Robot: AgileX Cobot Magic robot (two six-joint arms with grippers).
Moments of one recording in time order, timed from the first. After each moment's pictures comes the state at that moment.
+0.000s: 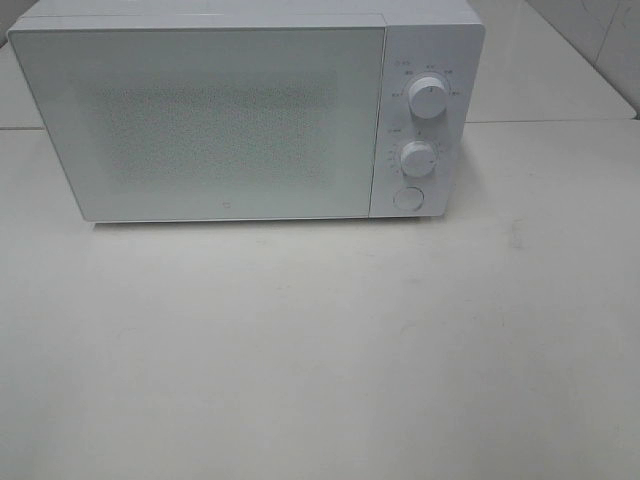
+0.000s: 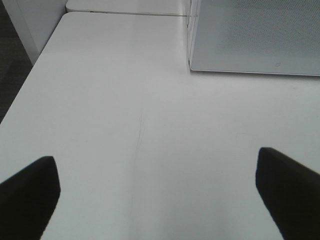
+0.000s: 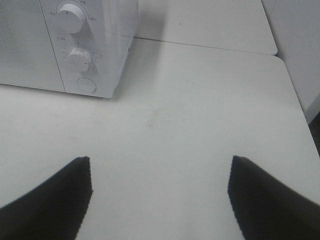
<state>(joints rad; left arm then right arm) 0.06 0.00 -0.52 -0.02 1.09 -0.01 0.16 0.36 -0.52 -0.06 0.65 0.04</state>
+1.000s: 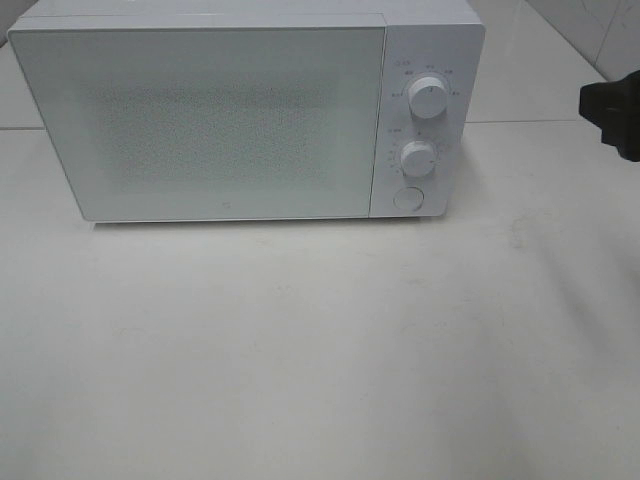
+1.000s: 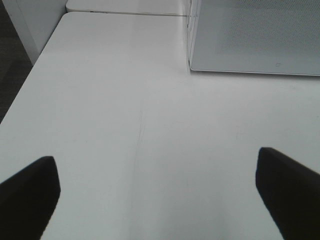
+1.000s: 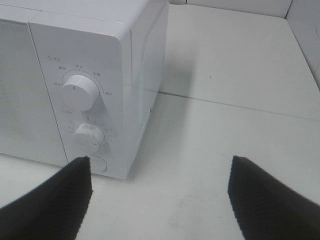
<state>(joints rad) 0.06 0.00 -0.52 -0.02 1.09 -0.01 0.16 0.97 -0.50 -0.06 -0.11 0.04</state>
